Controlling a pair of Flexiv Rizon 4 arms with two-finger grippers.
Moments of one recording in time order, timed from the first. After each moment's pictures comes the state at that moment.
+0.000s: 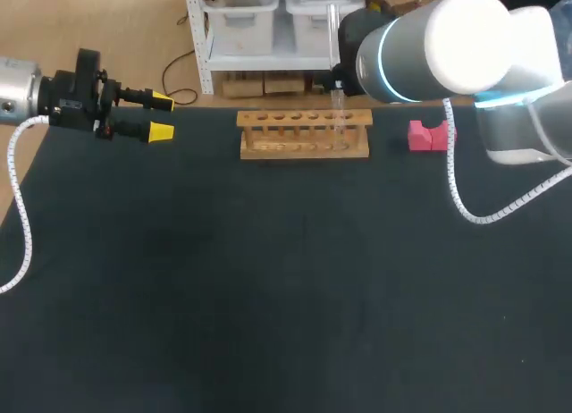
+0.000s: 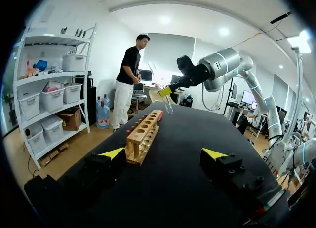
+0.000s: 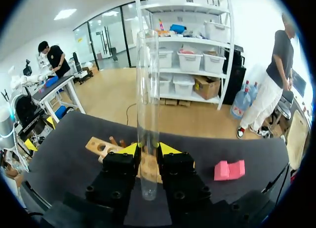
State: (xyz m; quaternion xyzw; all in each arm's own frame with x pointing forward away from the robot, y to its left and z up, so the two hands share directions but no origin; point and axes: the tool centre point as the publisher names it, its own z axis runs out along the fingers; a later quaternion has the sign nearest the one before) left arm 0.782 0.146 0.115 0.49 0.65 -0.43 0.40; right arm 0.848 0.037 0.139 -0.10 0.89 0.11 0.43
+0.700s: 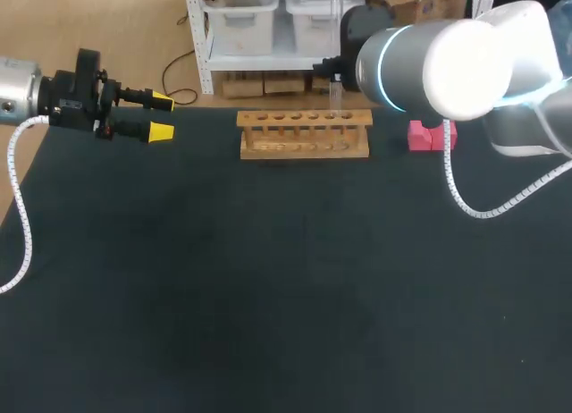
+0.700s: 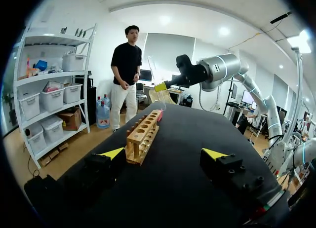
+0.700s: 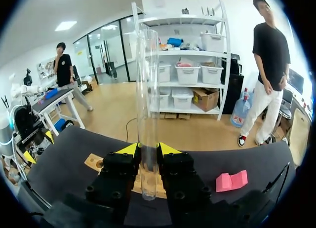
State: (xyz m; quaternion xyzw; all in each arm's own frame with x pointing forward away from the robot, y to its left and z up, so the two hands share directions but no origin) left arm 0.782 0.146 0.115 0.49 0.65 -0.43 0.40; right arm 0.865 0.038 0.151 -0.08 0.86 0.12 0.48
